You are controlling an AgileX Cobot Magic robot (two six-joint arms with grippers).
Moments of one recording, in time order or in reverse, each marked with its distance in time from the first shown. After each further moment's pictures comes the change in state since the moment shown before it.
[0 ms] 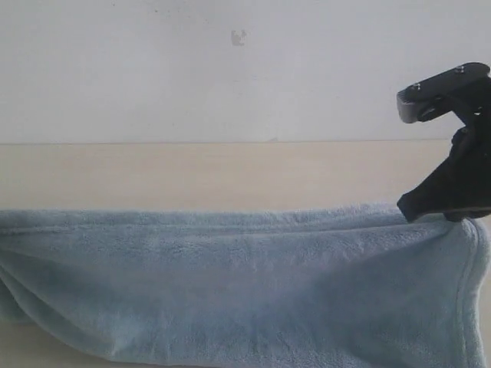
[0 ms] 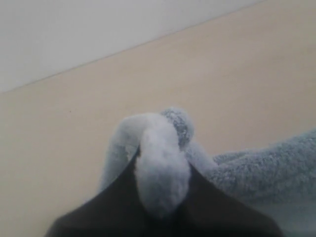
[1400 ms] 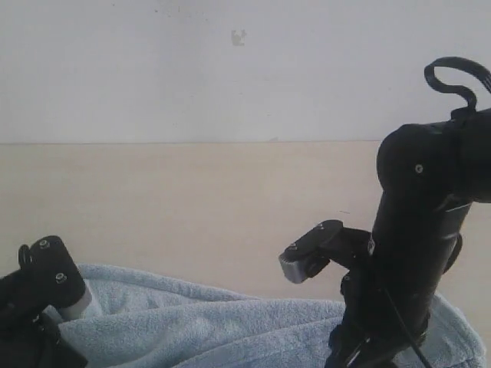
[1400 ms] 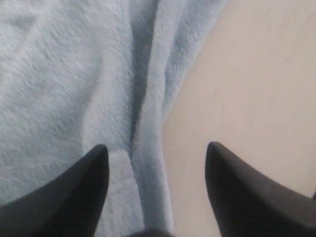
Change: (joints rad) left arm 0.000 0.381 -0.013 -1.489 -0.089 1.589; right arm 0.233 0.279 0.079 0.406 0.095 -0.419
